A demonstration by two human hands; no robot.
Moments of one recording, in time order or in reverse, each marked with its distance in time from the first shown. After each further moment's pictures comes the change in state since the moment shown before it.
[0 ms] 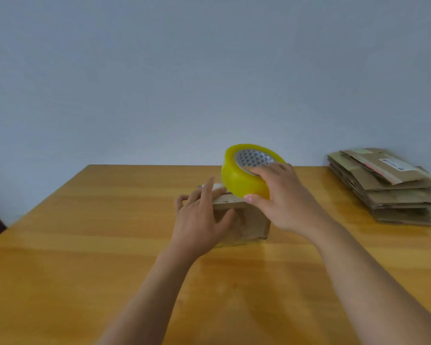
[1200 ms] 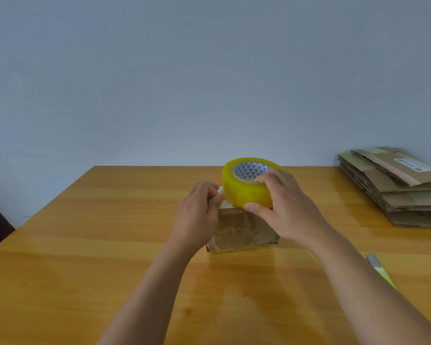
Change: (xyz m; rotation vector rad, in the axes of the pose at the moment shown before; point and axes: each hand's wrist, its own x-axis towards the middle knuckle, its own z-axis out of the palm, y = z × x) left_hand 0.016 -0.015 -0.012 -0.422 0.097 -0.073; right_hand 0.007 0.009 0.028 -0.050 0.000 -0.003
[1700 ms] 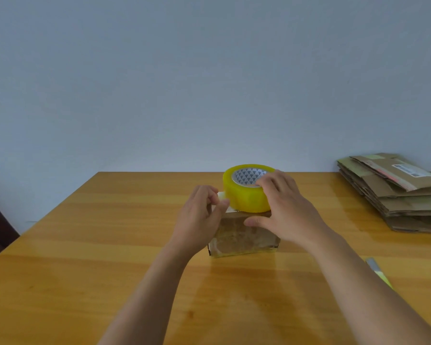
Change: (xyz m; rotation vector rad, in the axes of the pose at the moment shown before) left_hand -0.005 0.006 -0.012 -0.084 -0.068 -0.039; right_hand 0.005 0.001 0.000 -0.130 -0.071 0.001
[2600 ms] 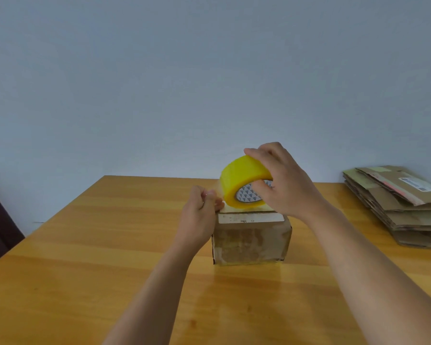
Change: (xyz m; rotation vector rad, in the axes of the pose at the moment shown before) left_hand 0.017 0.006 -0.001 -0.418 0.129 -0.279; right_hand 0.044 -0.008 -0.035 0.201 0.287 -0.220
